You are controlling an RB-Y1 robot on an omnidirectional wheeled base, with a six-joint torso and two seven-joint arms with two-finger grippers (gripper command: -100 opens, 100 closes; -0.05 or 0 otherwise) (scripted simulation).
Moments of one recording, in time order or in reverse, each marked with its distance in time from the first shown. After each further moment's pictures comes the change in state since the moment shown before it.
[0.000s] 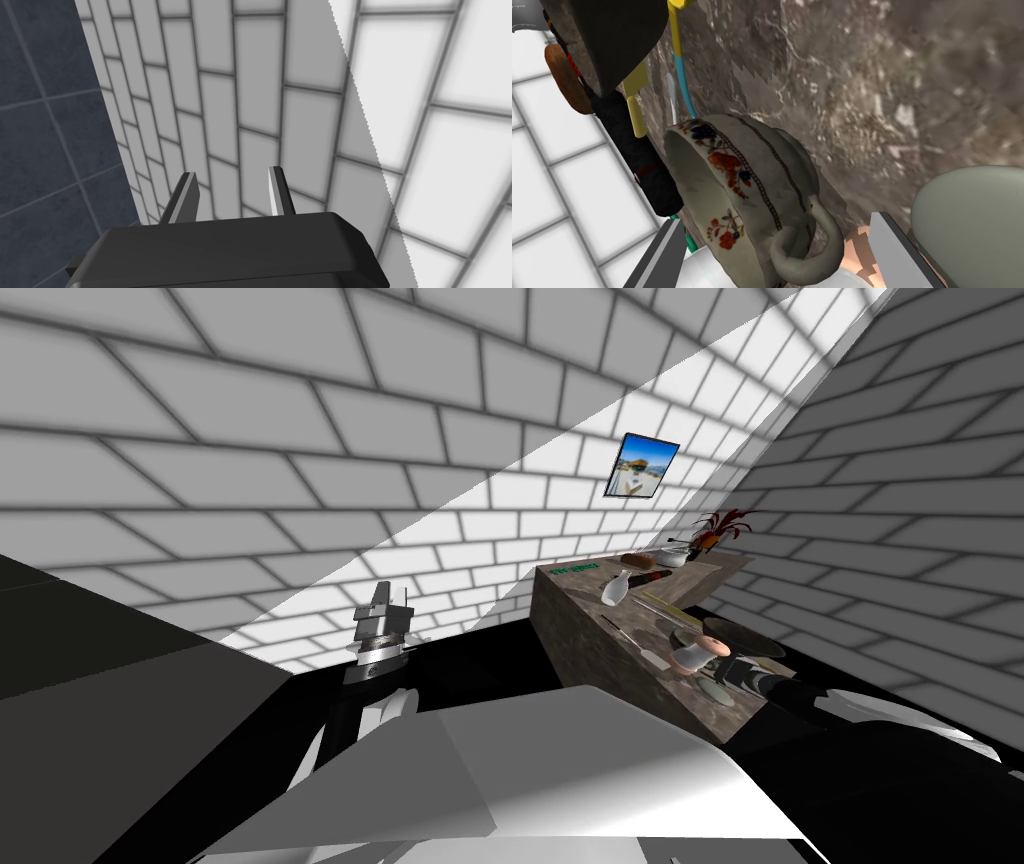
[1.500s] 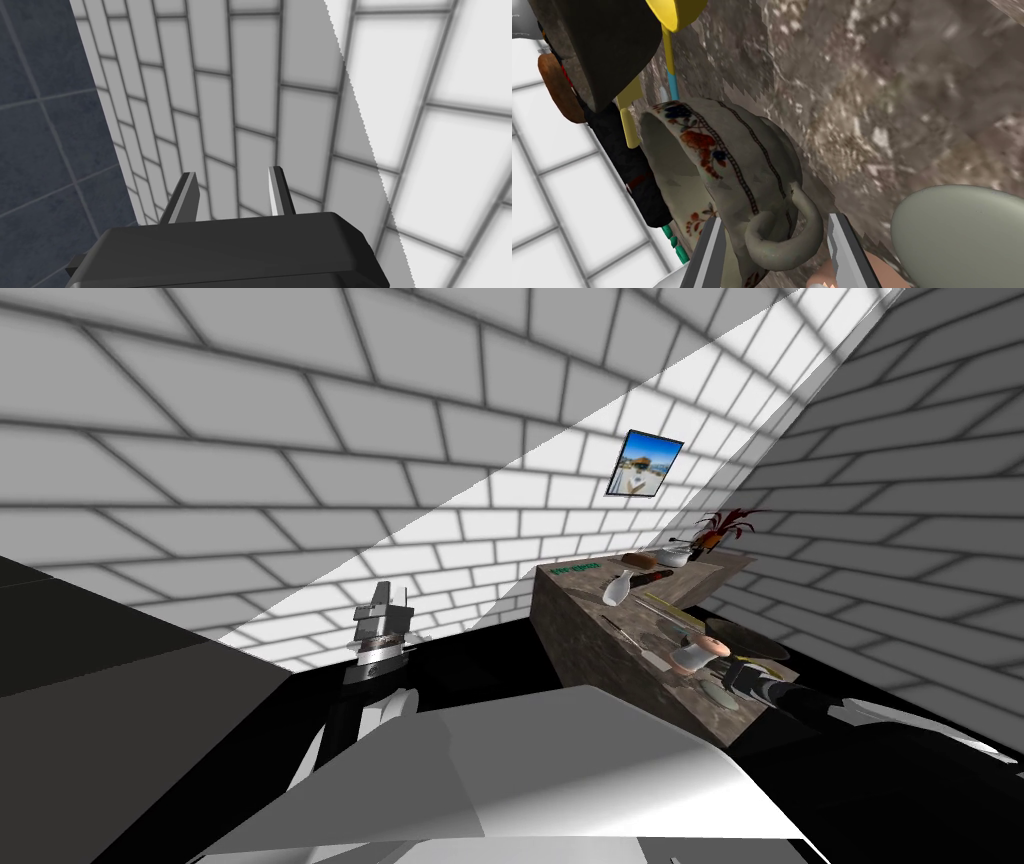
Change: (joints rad) left arm 0.000 0.000 0.000 0.000 0.000 0.000 0.000; right arm -0.028 -0.001 -0.008 0.094 -0.002 -0.035 0.062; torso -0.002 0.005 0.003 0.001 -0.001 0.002
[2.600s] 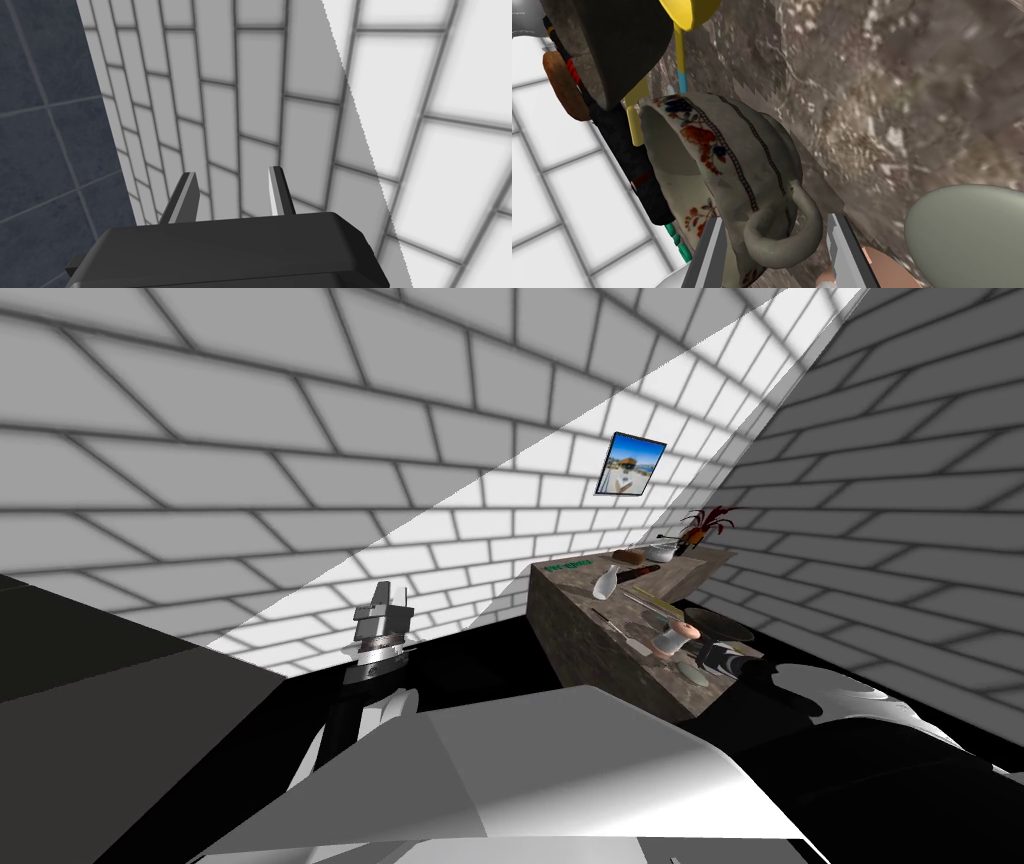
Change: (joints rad) left arm 0.000 0.000 0.000 0.000 0.000 0.000 0.000; right arm 0.092 -0.051 0.167 -0.348 0.028 0.219 -0.291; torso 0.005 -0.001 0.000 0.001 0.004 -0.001
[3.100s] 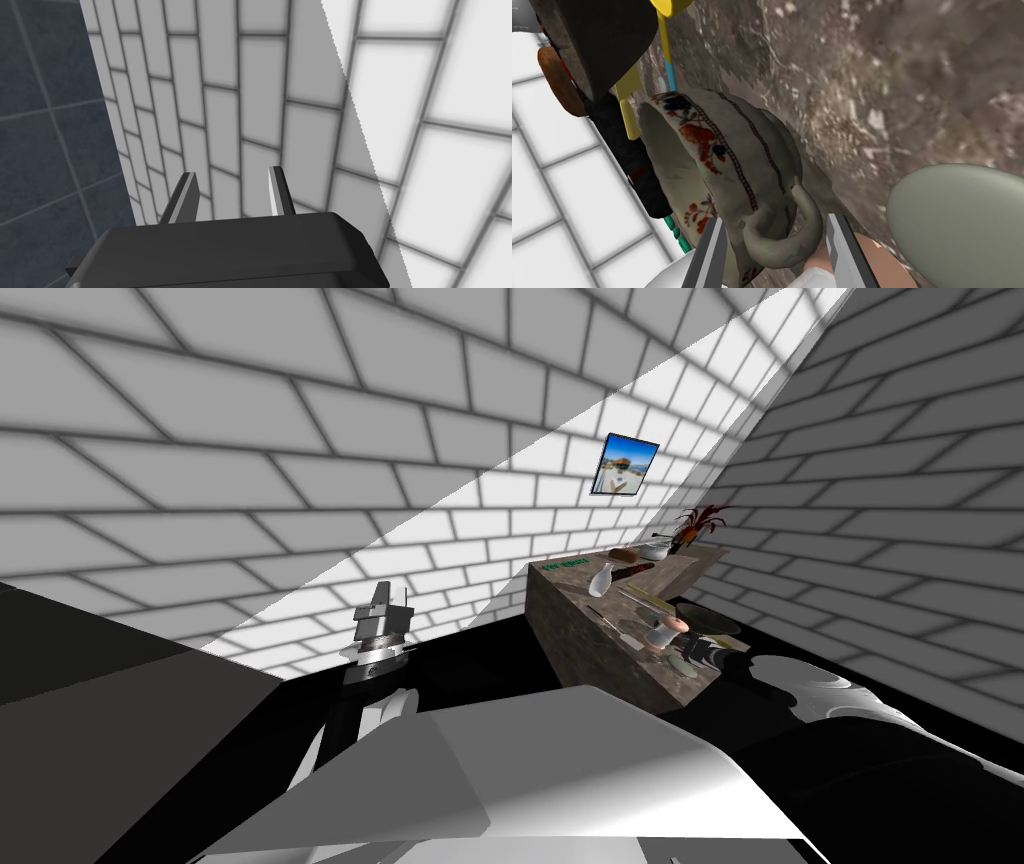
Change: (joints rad) left arm 0.000 0.000 0.000 0.000 0.000 0.000 0.000; right arm 0.041 -0.026 0.073 -0.150 0.011 0.093 -0.127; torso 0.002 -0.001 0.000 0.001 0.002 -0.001
